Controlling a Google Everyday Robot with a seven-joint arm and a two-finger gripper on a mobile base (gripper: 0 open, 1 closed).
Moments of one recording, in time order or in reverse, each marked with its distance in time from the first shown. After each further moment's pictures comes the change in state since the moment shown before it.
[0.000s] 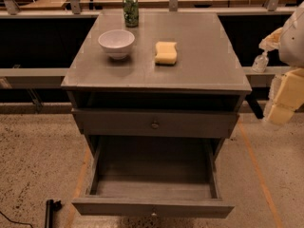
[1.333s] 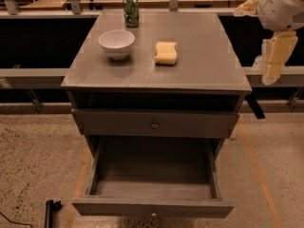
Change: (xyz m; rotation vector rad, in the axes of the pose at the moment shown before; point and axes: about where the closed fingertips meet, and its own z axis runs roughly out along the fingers) arm -0.017 -0.112 0.018 0.082 0.028 -0.415
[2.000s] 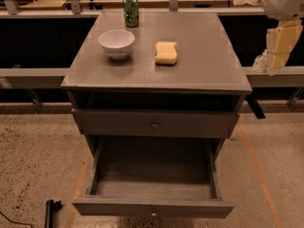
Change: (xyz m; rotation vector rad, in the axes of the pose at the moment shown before) arm 0.001 -0.014 -0.017 0.045 -0.007 -0.078
